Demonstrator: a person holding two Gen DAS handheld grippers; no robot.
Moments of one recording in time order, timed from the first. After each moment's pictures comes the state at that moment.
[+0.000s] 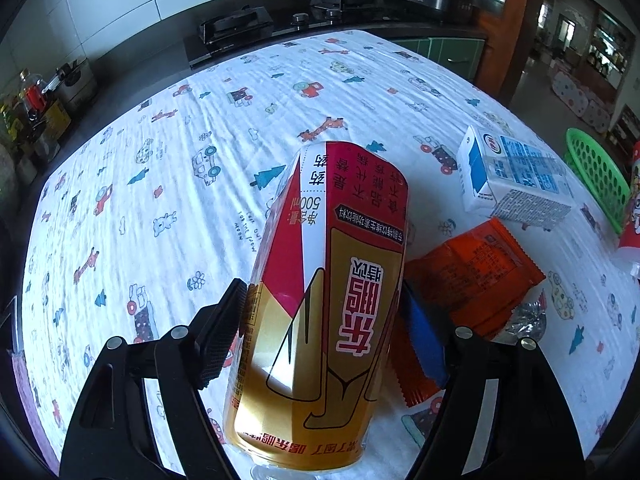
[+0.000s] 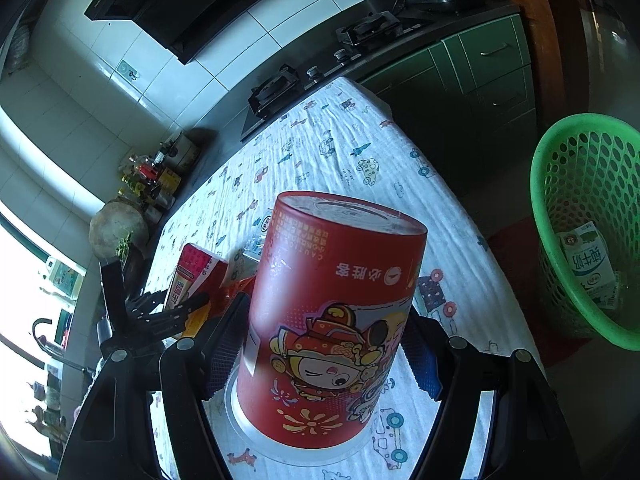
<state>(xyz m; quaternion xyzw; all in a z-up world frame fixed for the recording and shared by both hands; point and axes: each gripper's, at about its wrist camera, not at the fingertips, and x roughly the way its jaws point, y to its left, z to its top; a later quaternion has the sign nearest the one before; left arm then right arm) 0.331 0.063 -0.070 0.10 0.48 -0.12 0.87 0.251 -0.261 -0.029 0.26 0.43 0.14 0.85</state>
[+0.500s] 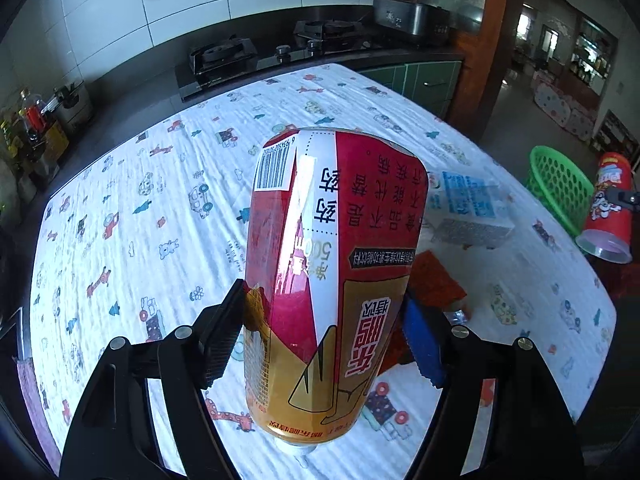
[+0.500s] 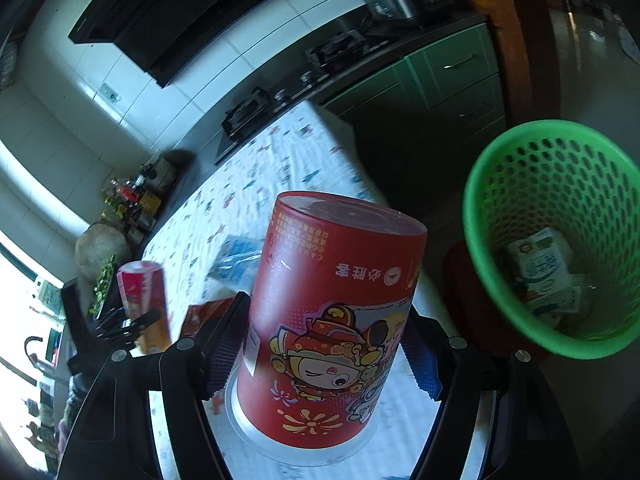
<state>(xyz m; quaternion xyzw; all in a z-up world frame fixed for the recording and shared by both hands) 0.300 0.049 -0.014 0.08 0.44 -0.16 0.88 0.235 -0.330 -0.025 0.26 0.41 0.07 0.87</state>
